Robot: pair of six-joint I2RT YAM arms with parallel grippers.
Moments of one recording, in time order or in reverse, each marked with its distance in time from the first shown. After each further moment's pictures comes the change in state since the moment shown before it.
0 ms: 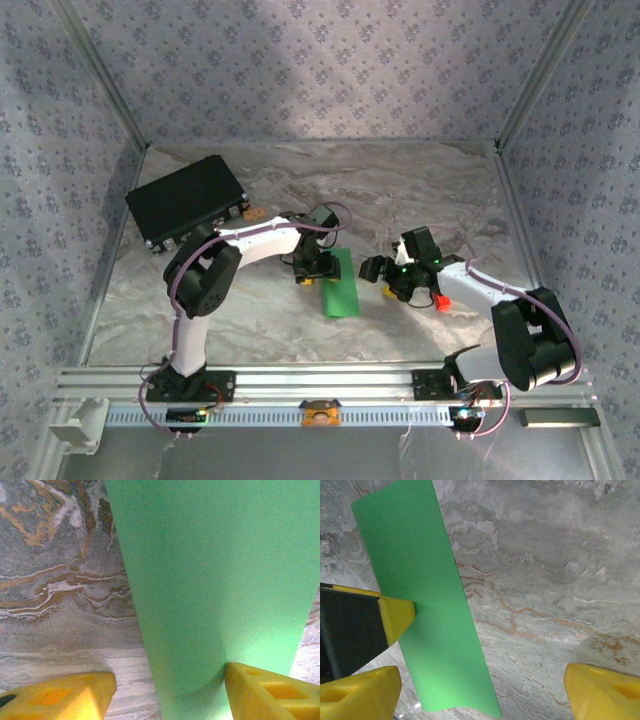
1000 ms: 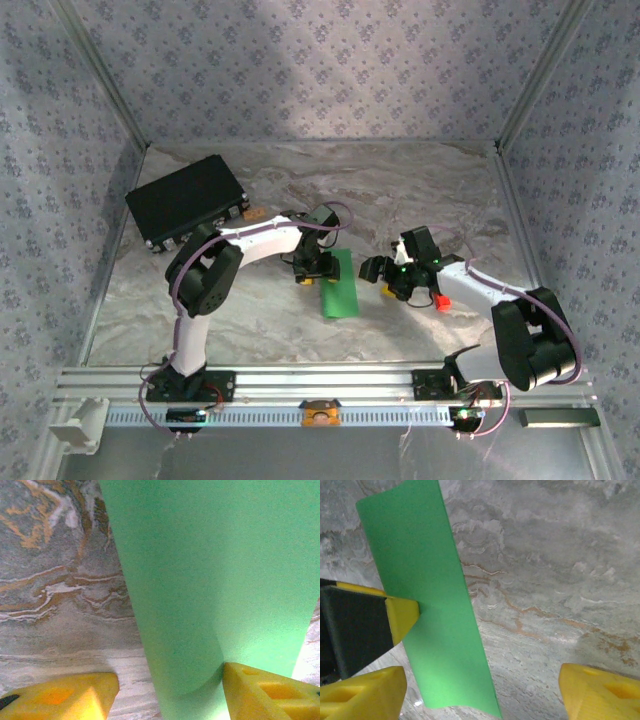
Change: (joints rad) left arm 0.001 0.016 0.020 -0.028 0.001 0.035; right arm 0.007 0.000 0.005 0.002 -0.007 -0.003
